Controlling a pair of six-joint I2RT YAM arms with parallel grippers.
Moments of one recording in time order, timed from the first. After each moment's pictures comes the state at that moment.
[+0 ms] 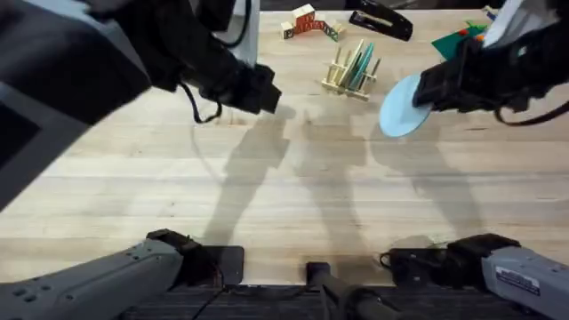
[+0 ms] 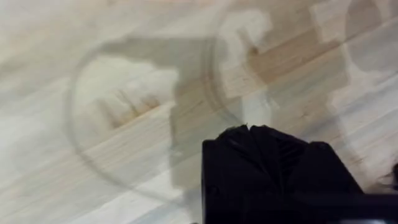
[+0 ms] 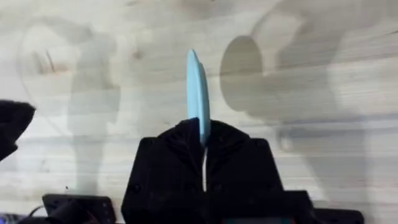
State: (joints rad) left arm -0.36 1.31 1.15 -0.95 0.19 -0.01; right arm 0.21 1.20 1.27 -1.22 -0.11 0.44
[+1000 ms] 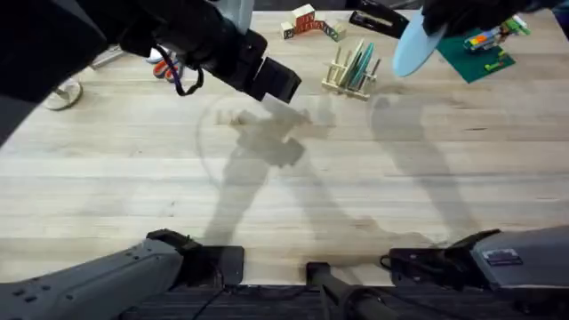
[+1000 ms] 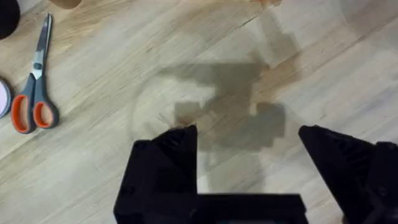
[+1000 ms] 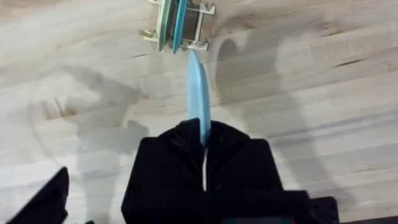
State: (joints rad) left arm -0.36 1.31 1.34 -1.05 0.11 0.18; right arm 0.37 1.61 2.01 -1.58 0.17 0.60
